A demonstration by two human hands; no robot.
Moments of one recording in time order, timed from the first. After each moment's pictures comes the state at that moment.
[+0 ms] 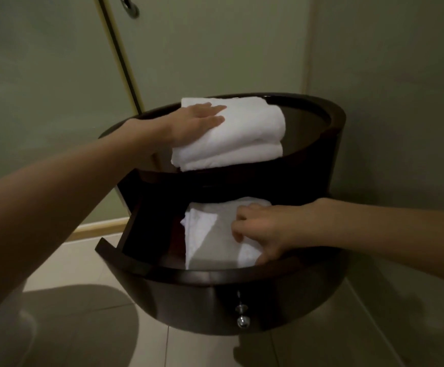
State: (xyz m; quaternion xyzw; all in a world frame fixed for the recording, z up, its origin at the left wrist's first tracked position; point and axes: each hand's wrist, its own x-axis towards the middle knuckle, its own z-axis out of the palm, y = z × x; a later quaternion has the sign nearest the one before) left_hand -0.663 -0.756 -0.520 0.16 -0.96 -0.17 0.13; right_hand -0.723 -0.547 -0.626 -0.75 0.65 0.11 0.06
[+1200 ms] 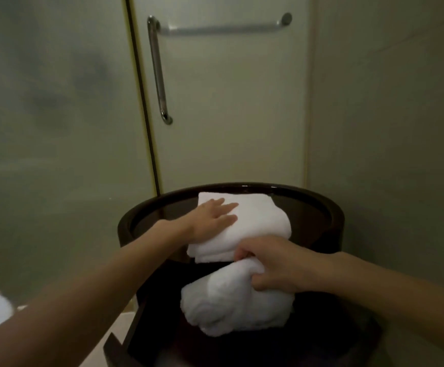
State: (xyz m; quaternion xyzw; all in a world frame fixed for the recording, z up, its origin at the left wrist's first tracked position) left_hand -0.659 -0.752 -0.521 0.18 -0.97 -0.13 0.09; right_hand -0.737 -0.553 -0.536 -0.70 0.69 -0.18 0.07
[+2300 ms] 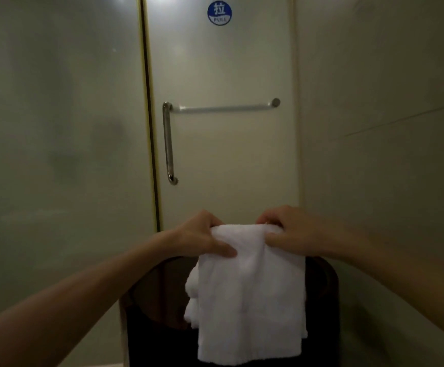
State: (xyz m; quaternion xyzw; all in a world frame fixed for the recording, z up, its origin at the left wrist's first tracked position) left_hand -0.620 -0.696 -0.398 0.12 -0.95 -0.22 0.20; right_hand -0.780 -0.535 -0.401 -0.62 0.74 -0.26 -0.10
